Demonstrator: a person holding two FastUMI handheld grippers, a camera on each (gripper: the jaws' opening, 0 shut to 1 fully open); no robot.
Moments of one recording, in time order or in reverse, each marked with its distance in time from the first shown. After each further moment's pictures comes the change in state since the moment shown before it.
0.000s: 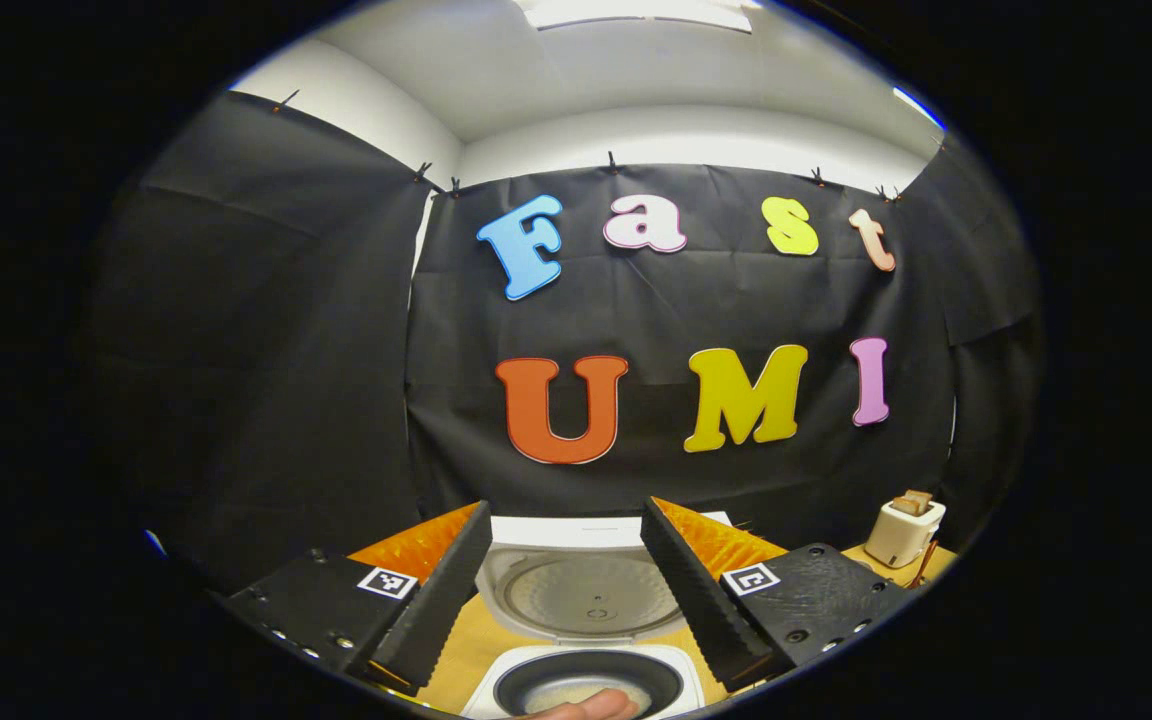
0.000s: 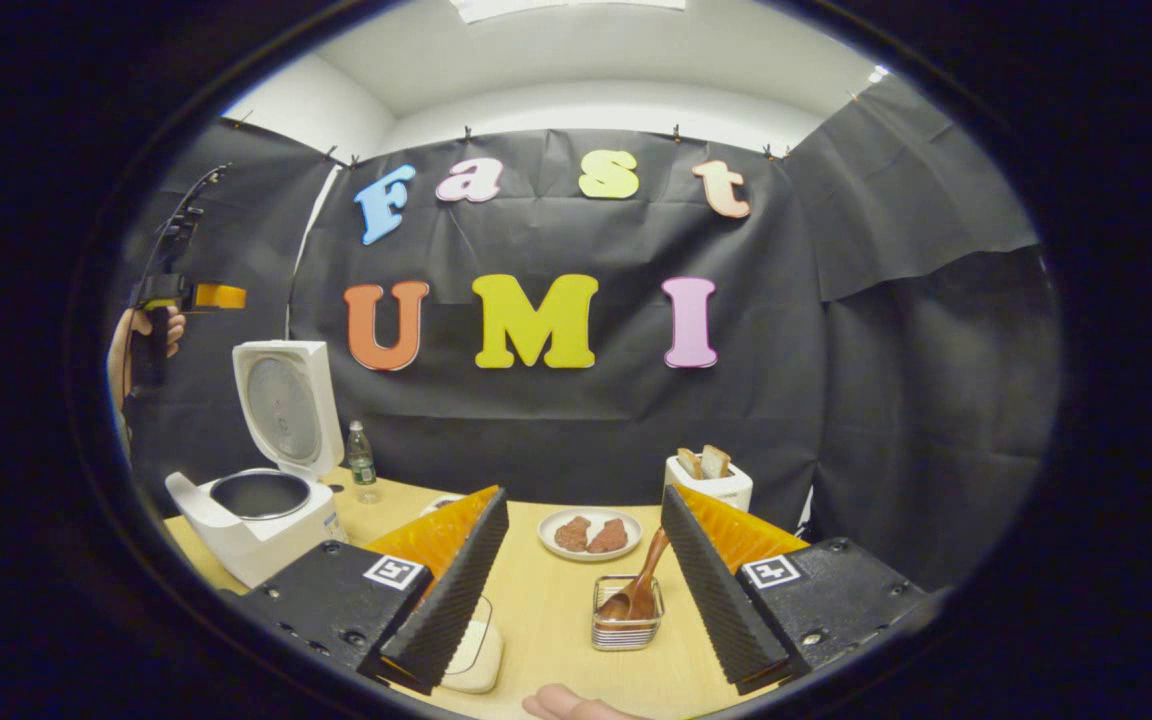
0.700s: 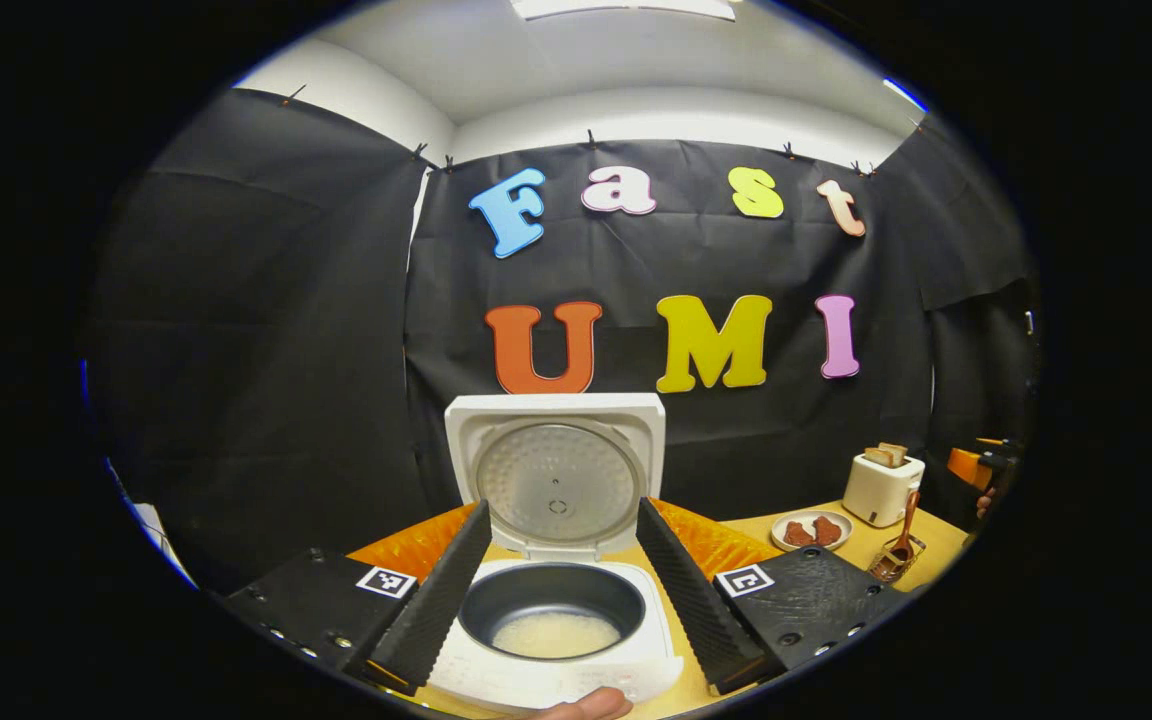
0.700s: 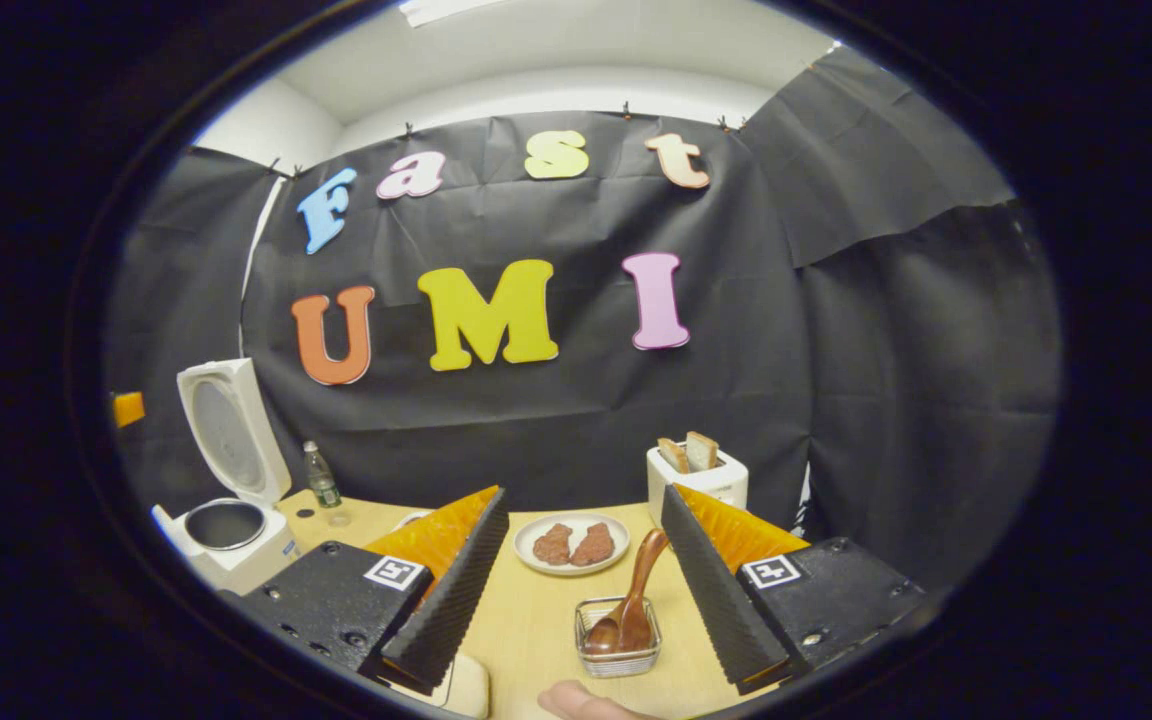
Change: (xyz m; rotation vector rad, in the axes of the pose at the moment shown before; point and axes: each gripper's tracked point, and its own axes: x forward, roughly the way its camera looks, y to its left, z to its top) left arm -0.113 -0.032 -0.089 0.051 0.094 0.038; right arm 0.067 -0.028 -0.026 0.064 0.049 -0.075
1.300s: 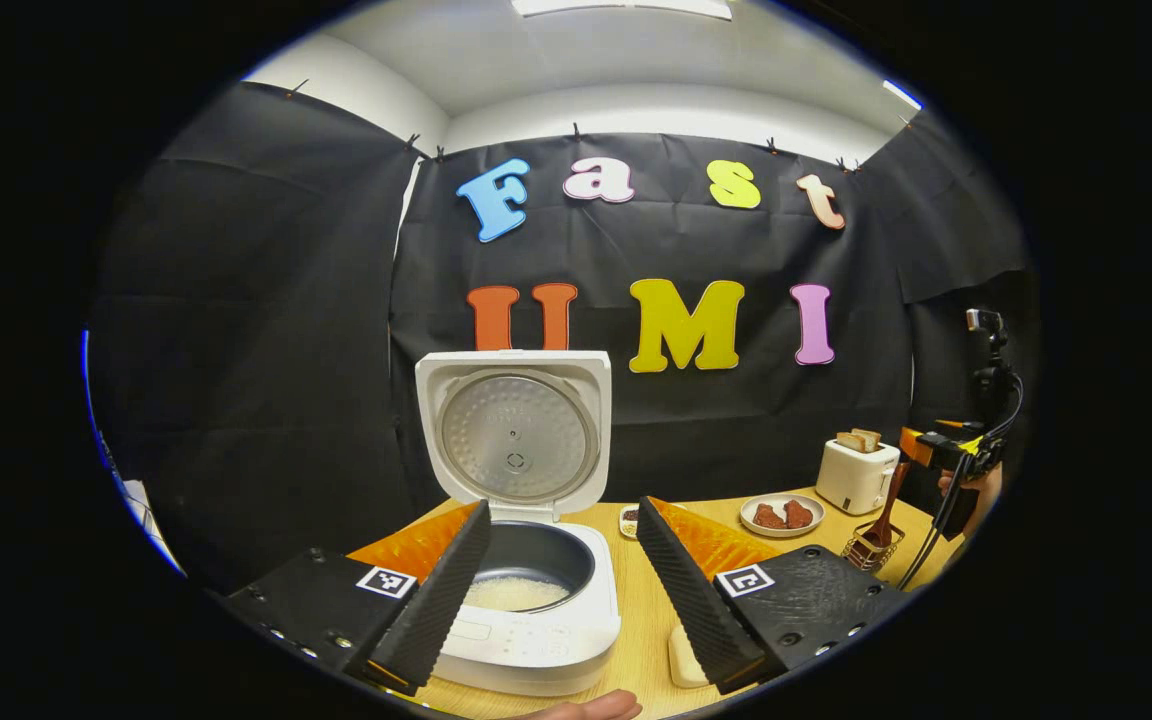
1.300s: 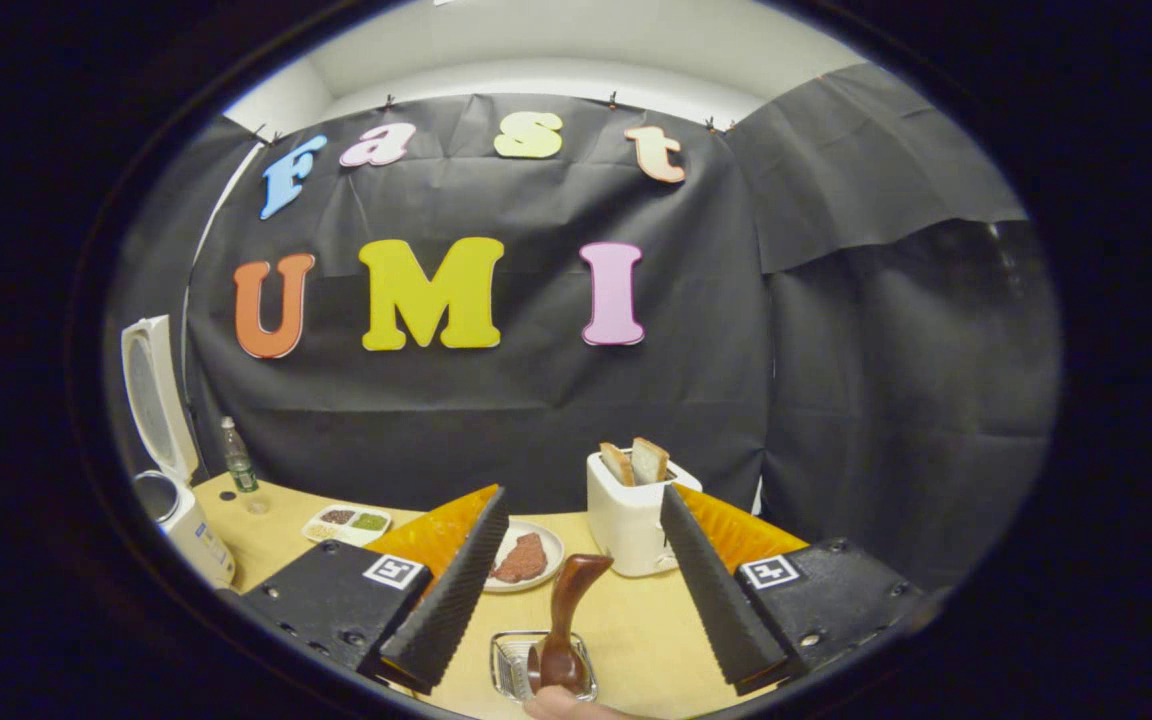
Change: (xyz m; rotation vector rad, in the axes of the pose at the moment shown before) left arm -0.050 -0.058 -0.052 -0.043 0.045 -0.053; right arm 0.070 -0.057 -0.001 -0.056 0.000 -0.163
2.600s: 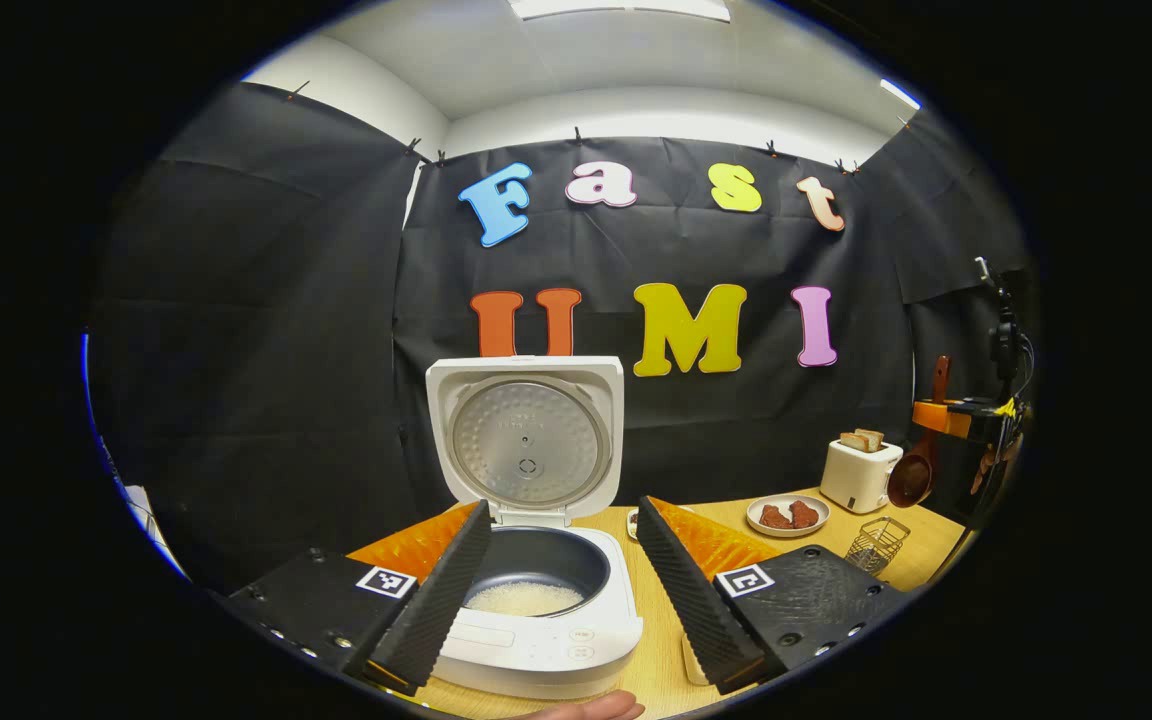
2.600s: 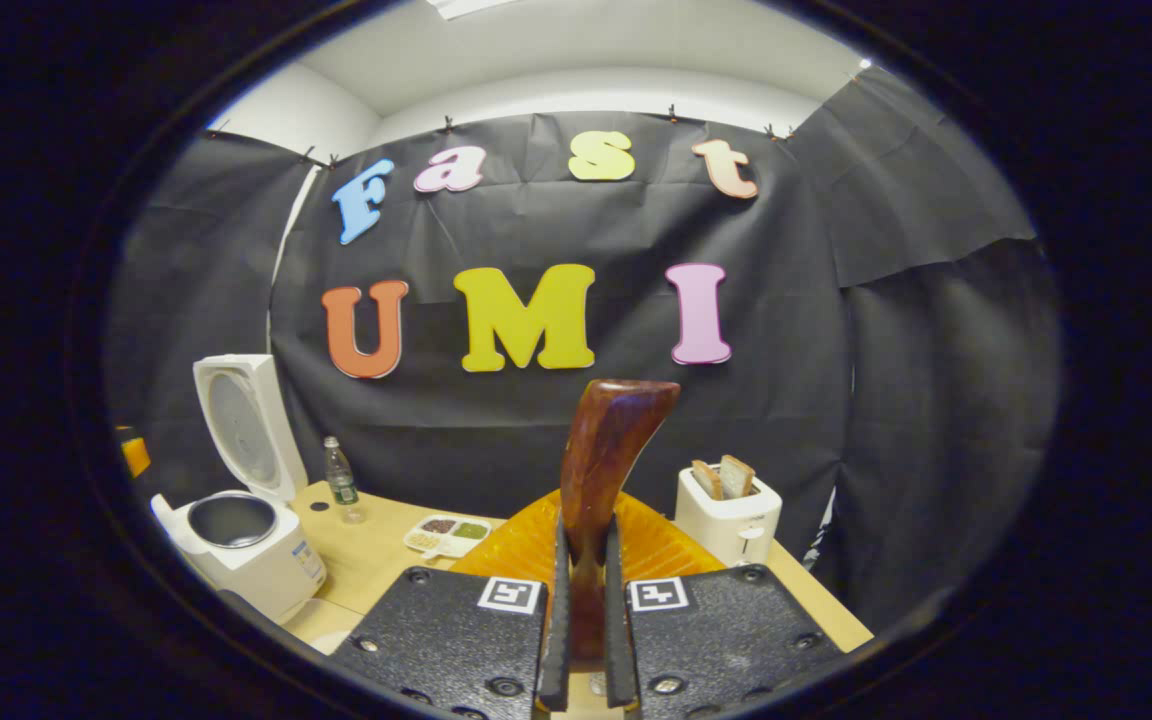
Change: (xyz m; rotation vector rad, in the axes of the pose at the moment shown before) left arm -0.001 0.013 0.003 0.020 -0.008 -0.002; right arm -0.037 0.052 0.021 0.003 -0.011 0.209
